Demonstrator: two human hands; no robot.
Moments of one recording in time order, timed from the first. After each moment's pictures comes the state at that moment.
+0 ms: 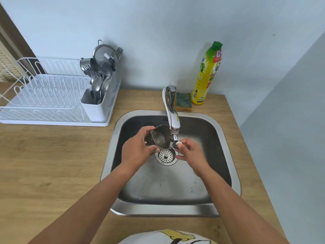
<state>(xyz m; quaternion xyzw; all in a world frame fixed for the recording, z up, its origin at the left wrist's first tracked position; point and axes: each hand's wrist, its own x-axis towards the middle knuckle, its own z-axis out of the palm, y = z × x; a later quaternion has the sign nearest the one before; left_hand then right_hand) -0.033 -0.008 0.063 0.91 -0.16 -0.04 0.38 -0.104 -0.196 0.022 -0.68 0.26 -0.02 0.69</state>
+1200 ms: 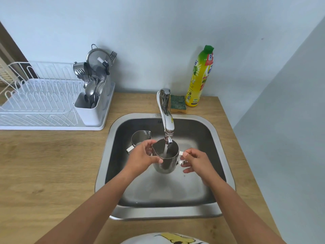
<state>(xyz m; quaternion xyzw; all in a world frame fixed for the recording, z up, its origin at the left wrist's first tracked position) -0.042 -0.020 0.045 0.82 -0.12 -0.24 0.50 -0.141 -0.215 0.034 -0.72 0.32 0.01 0.61</state>
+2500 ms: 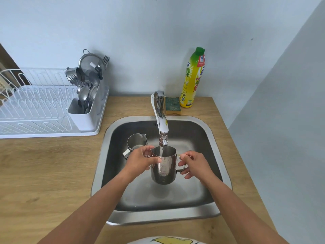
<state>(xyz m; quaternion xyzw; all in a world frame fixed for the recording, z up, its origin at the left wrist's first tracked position) -0.032 -0.029 0.028 0.80 -0.11 -0.30 0.51 -0.143 -0.219 0.036 -0.76 0.35 0.04 0.55</state>
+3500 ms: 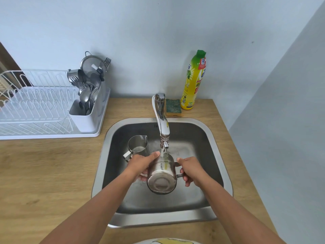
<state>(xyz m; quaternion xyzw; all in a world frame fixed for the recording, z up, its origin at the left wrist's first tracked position) -0.026 -0.034 0.017 0.78 0.04 -0.37 0.50 -0.126 -0.208 0.025 -0.69 0.41 0.12 0.59</state>
